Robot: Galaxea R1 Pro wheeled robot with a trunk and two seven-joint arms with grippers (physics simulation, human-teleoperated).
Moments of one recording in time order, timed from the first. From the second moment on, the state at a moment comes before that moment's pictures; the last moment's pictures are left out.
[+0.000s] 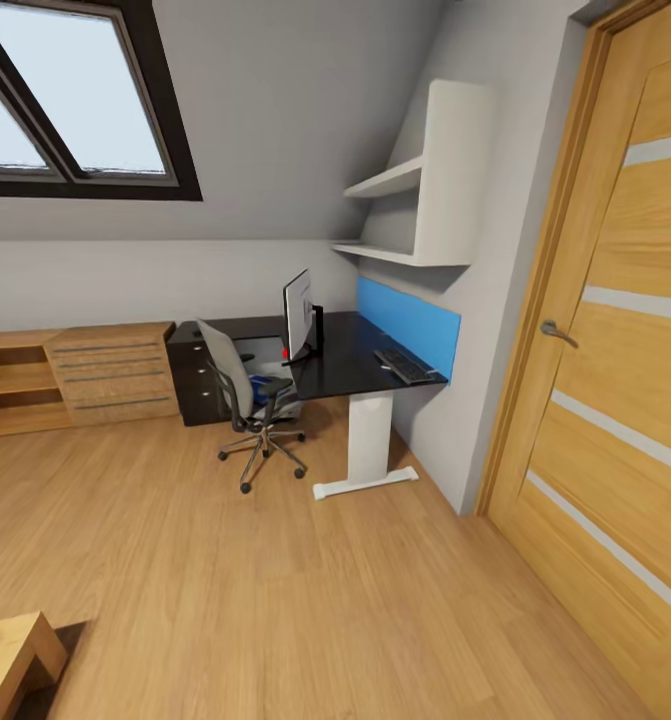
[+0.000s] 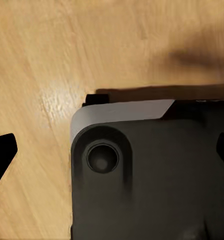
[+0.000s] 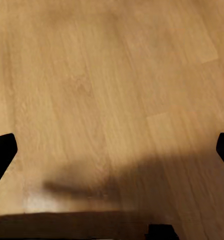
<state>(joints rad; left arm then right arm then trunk) 0.00 -0.01 0.00 -0.26 -0.01 0.00 0.00 -0.01 0.08 0.00 -0.41 -0.01 -0.32 -0.01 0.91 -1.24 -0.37</state>
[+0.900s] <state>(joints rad) -0.03 0.00 0.16 -0.27 0.17 -0.48 -0.01 -0.19 0.09 0.01 -0.28 -0.01 -0.52 -0.09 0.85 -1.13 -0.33</state>
